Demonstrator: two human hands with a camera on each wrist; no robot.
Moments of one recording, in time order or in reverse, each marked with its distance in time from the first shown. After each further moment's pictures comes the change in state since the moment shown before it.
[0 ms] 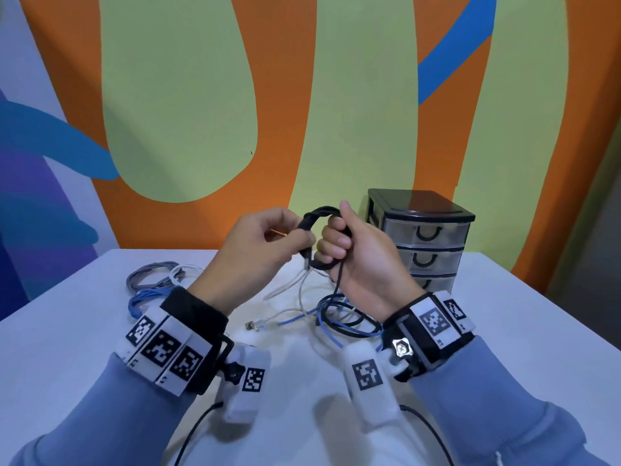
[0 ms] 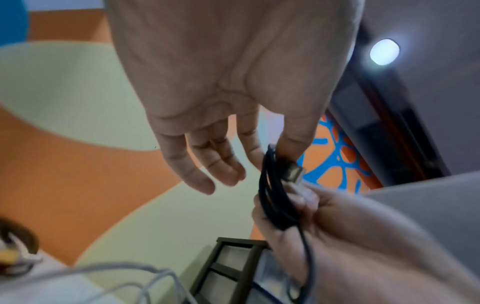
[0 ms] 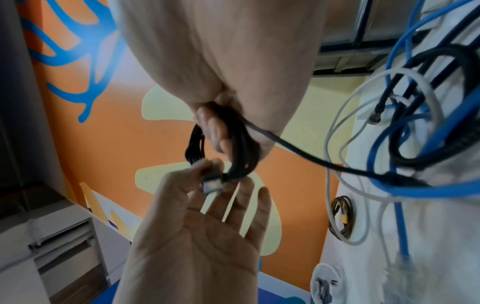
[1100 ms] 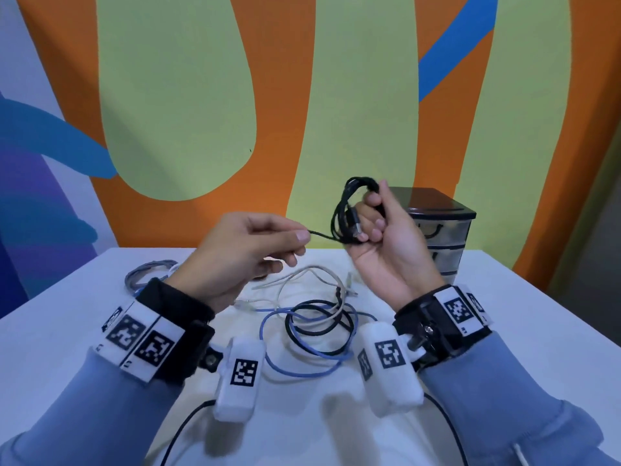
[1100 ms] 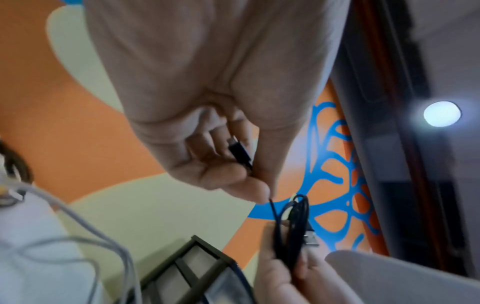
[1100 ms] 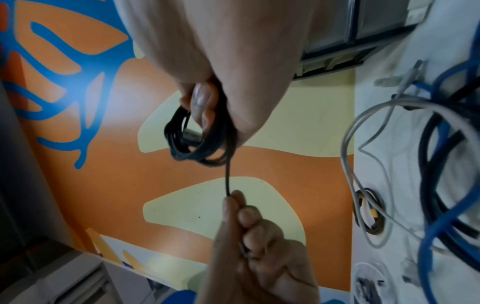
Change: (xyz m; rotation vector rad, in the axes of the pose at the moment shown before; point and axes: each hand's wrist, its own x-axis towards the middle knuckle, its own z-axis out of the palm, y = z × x) left_hand 0.000 -0.005 -0.012 -0.289 -0.092 -0.138; right_hand 0.000 -0.025 -0.009 0.266 -0.032 -0.103
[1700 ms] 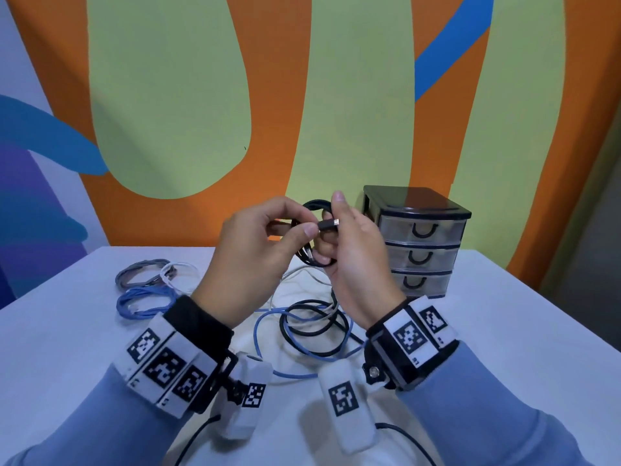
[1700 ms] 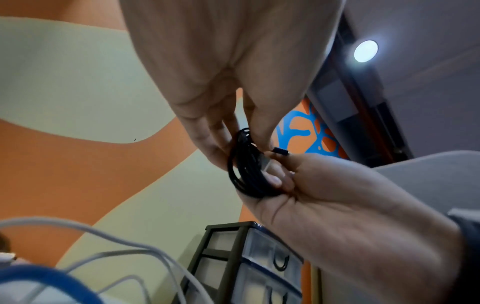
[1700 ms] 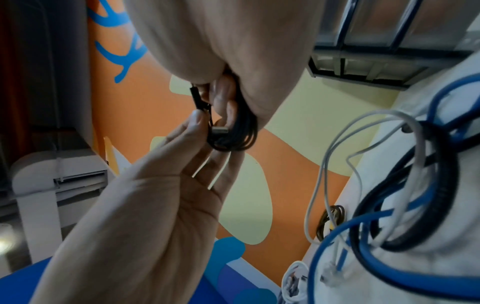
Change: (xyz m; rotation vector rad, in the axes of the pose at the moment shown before) left_hand -0.001 -0.007 0.025 0.363 0.143 0.436; right_hand -0.011 0.038 0.014 -0.482 0.129 -0.156
